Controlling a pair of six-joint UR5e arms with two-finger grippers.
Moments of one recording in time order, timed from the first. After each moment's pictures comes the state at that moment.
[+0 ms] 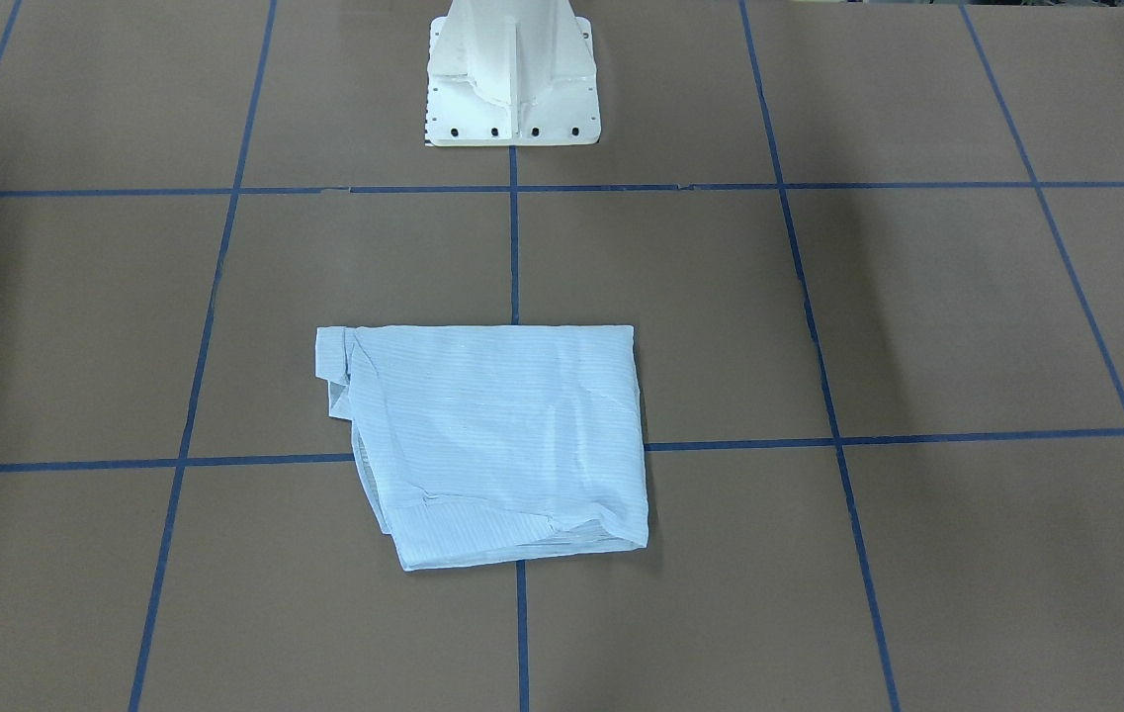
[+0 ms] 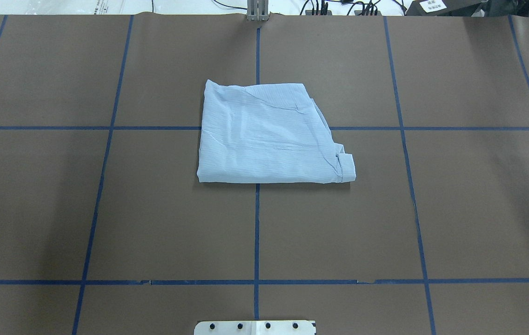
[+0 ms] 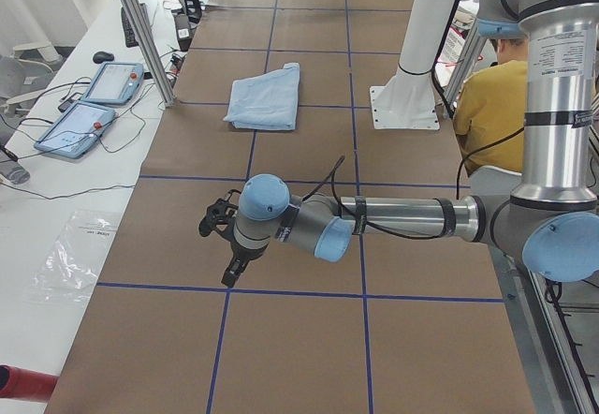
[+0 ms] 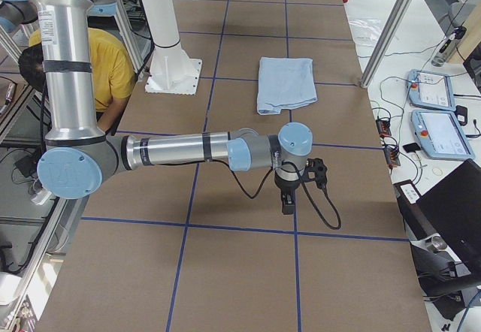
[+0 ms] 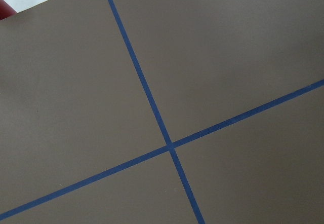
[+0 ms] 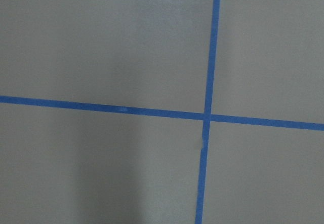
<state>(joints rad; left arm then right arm) -1.59 -1.53 -1.61 -1.97 -2.34 0.10 1.45 -1.53 1.68 -1.56 2.30 0.11</state>
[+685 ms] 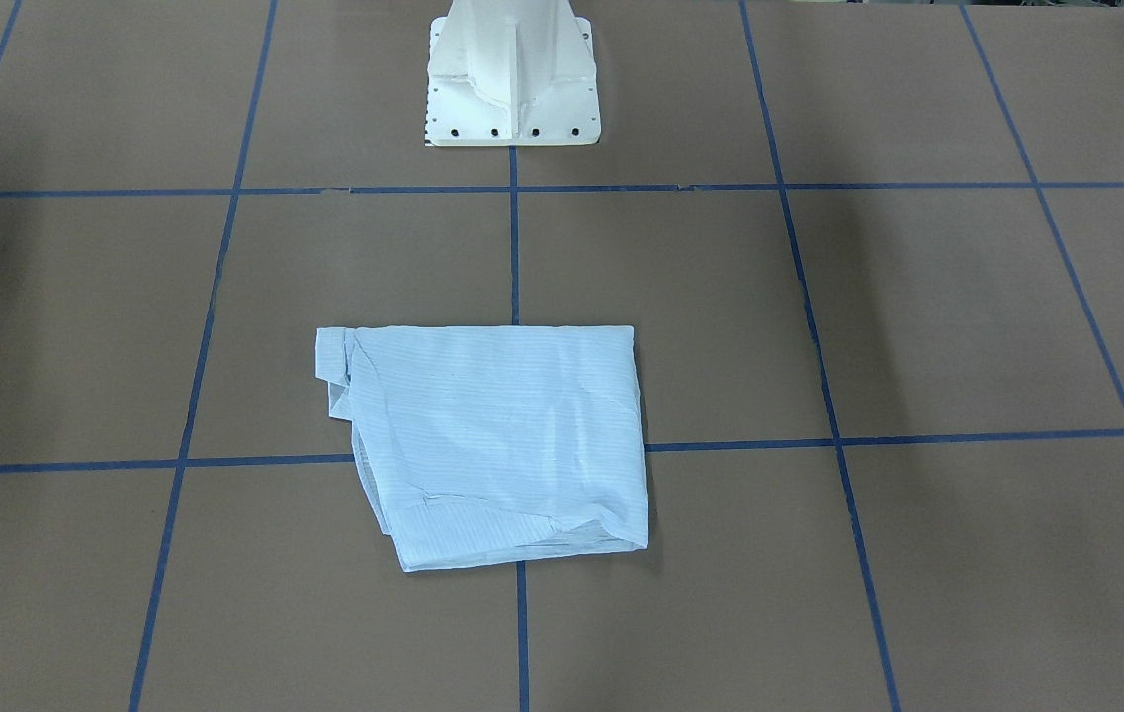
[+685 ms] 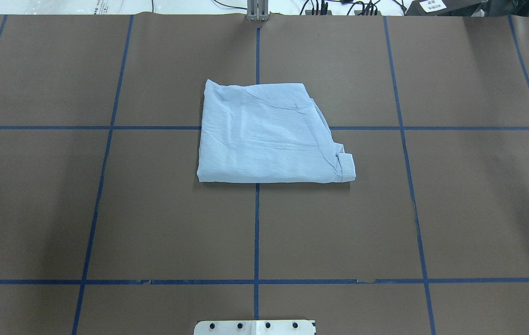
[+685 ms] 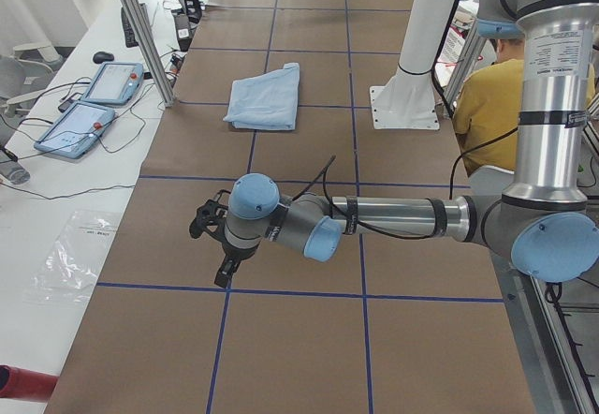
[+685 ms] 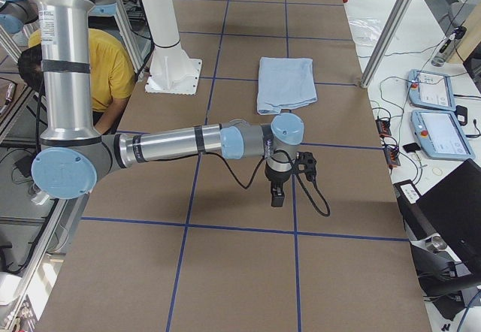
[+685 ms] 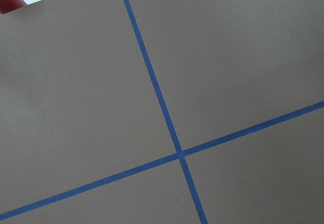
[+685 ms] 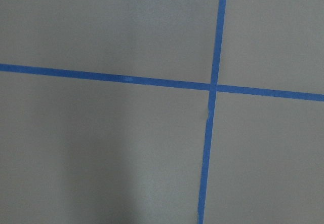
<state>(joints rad) -1.59 -1.53 -1.61 -1.97 -2.34 0.07 1.43 -1.57 1.75 -1.63 2.27 0.10</state>
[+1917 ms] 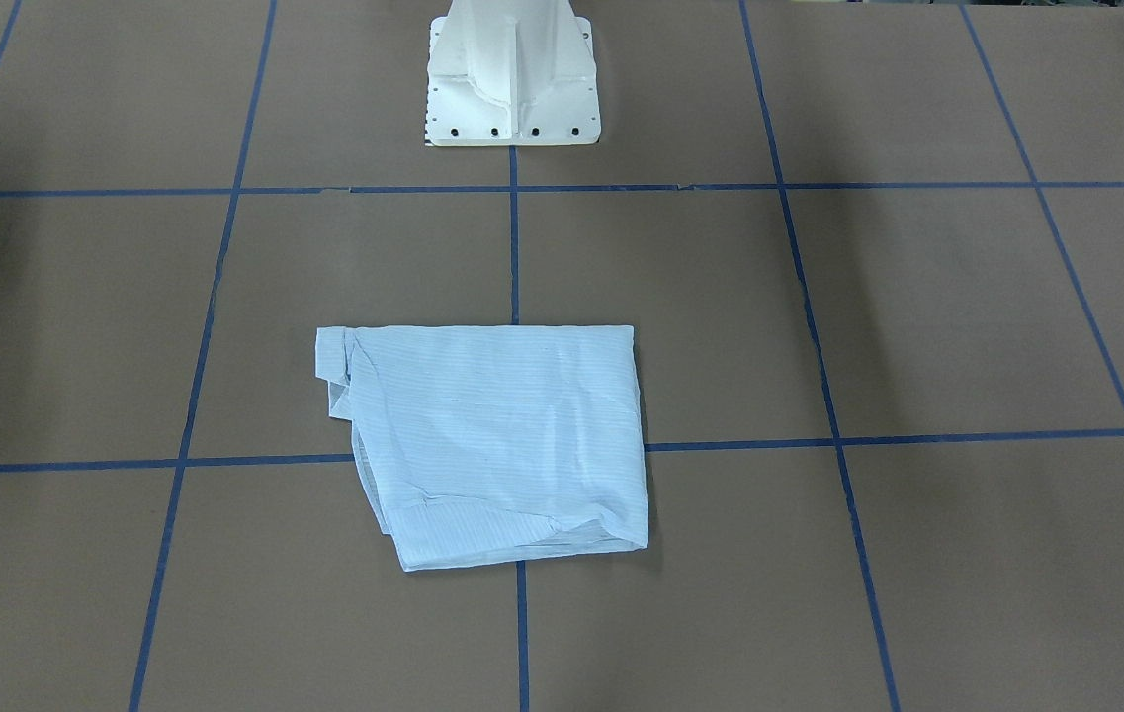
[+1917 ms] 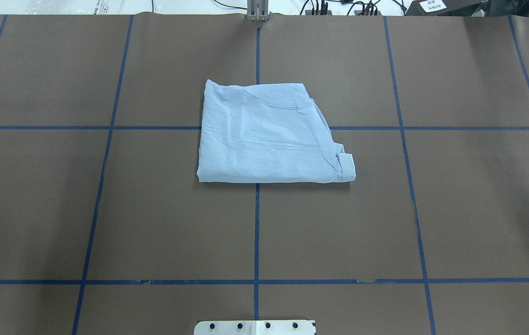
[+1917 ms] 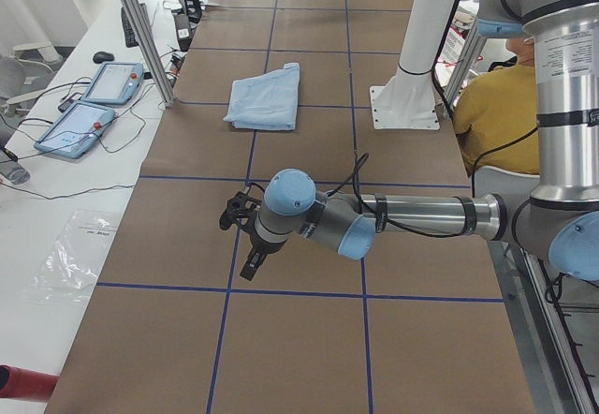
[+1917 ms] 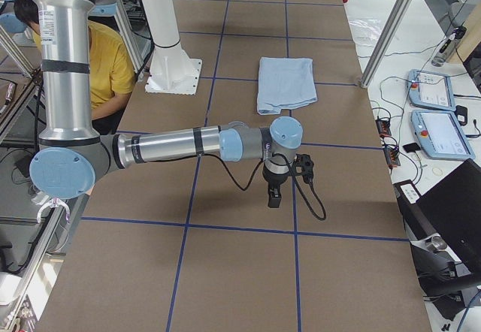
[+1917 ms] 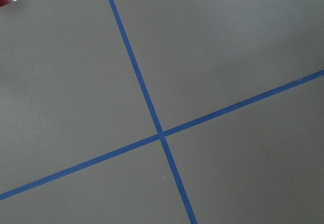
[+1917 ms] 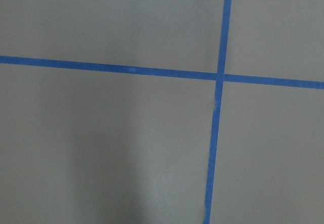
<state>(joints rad) -1.58 -1.41 -1.74 -2.01 -2.38 0.06 1.42 -1.59 1.74 -1.63 2.30 0.10</state>
